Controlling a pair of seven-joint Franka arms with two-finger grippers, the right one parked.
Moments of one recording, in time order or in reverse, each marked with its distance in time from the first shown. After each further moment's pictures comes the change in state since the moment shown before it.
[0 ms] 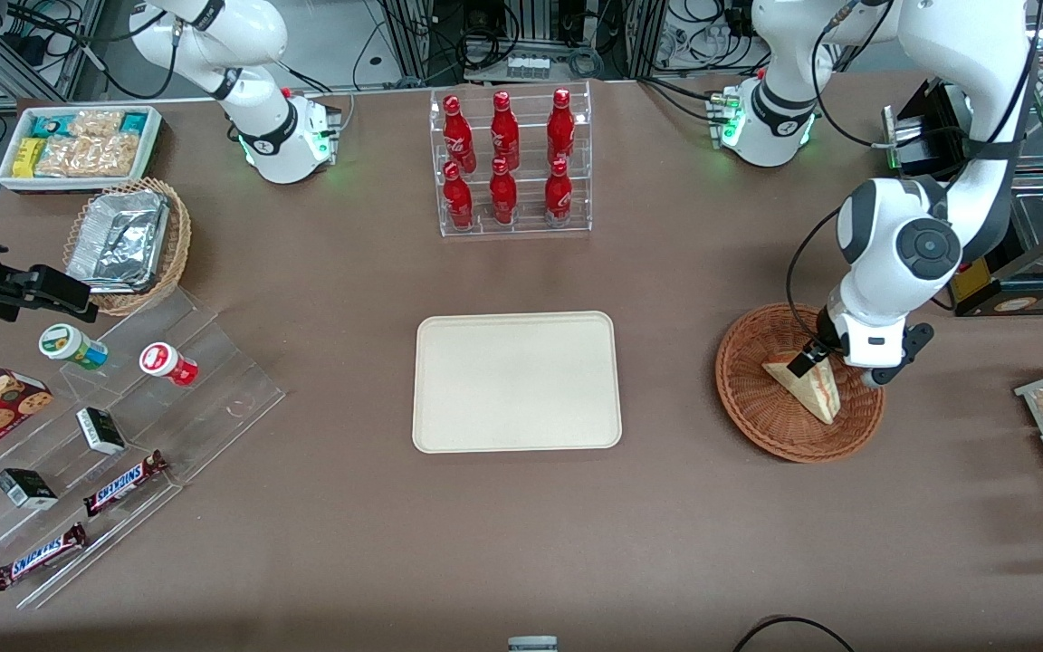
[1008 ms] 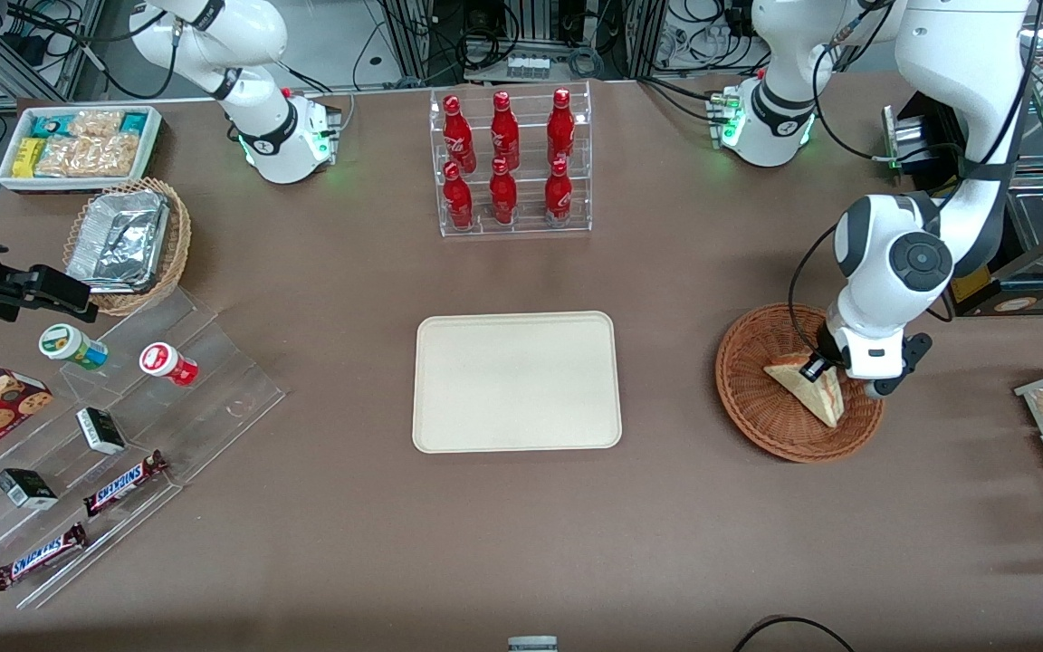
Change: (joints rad) arm 0.003 0.041 0.008 0.023 0.009 0.076 -0.059
